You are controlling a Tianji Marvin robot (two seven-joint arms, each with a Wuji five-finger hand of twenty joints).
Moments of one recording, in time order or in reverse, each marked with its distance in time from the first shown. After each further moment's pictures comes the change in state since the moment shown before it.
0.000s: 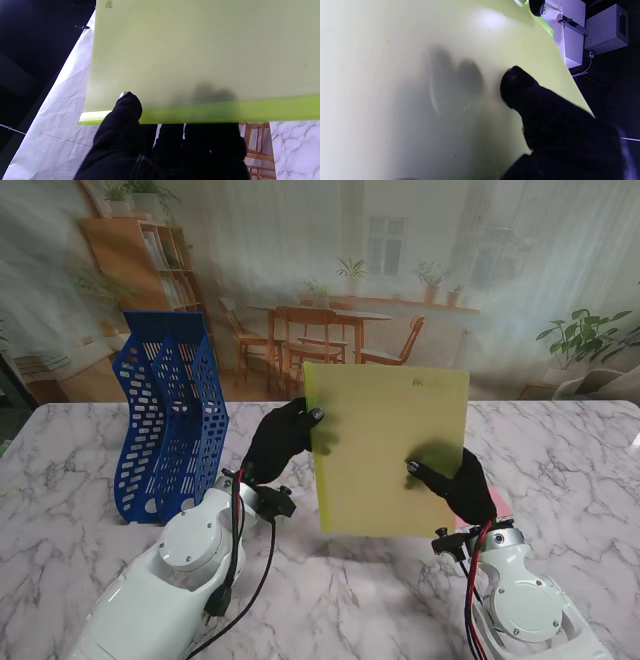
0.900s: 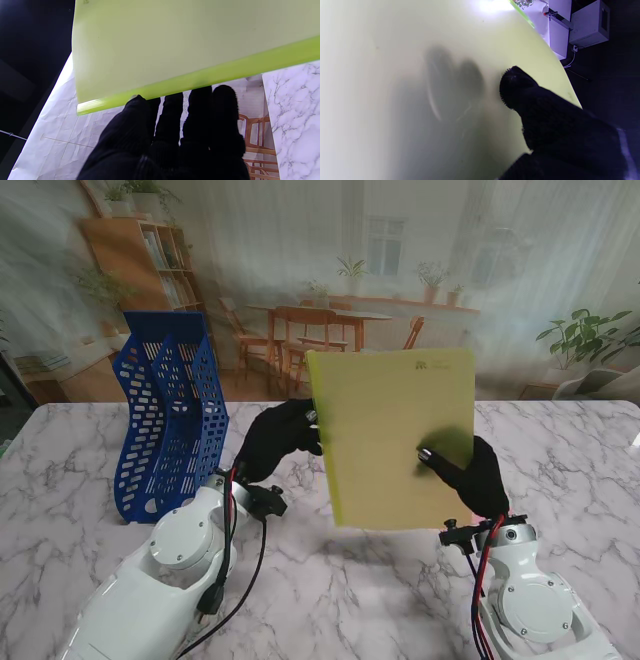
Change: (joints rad) left arm 0.003 0.017 -0.024 0.002 0.020 -0.001 -0.027; right arm -0.018 -0.006 0.035 -0.057 0.004 -0.033 -0.021; left_hand 0.022 -0.020 0.128 -0.041 0.080 -0.036 0.199 0.030 0.072 -0.074 -0.023 -0.036 0.051 -0.034 -0.044 -0.013 0.053 -0.024 -0.024 -0.039; right_hand 0.001 -0.001 0.009 -0.009 0.000 0.012 0.001 0.035 0.000 0.000 0.017 0.014 0.001 0.000 0.000 0.019 0.014 0.000 0.001 -0.022
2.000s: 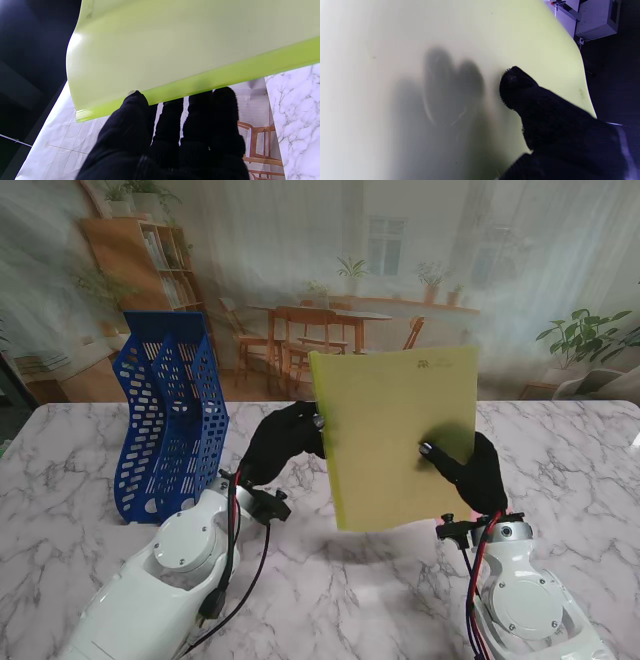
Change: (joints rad) left arm -0.012 0.008 0.029 0.022 -0.007 -0.053 -0.032; right arm 0.014 -0.015 -0.021 0.000 -0.044 0.030 -0.086; left_hand -0.001 -0.037 -0.043 0.029 -0.019 -0.020 0.046 -0.013 0.020 0.002 0.013 0.082 0.009 0.001 0.011 0.013 -0.013 0.000 0.014 0.002; right_hand 0.000 0.000 0.003 0.000 -0.002 0.000 0.023 0.013 0.000 0.000 0.002 0.001 0.000 0.000 0.000 0.002 0.000 0.000 0.002 -0.004
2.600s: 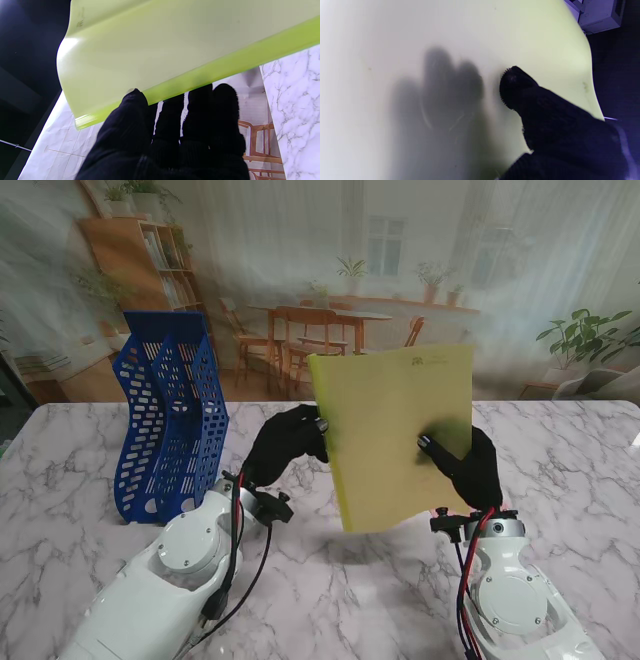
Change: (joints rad) left arm -0.014 0.000 0.021 0.026 0.026 -0.021 0.012; right arm 0.034 -0.014 -0.041 0.025 -0.051 0.002 -0.106; left_hand -0.001 -0.013 -0.013 0.000 0.030 0.000 0.004 0.023 0.055 0.000 0.048 0.001 0.043 -0.006 0.013 0.014 0.045 0.000 0.038 0.012; right_hand 0.000 0.000 0.001 -0.001 0.000 0.000 0.001 0.001 0.000 0.010 0.009 0.011 0.011 0.002 0.023 0.013 0.009 0.000 0.016 -0.008
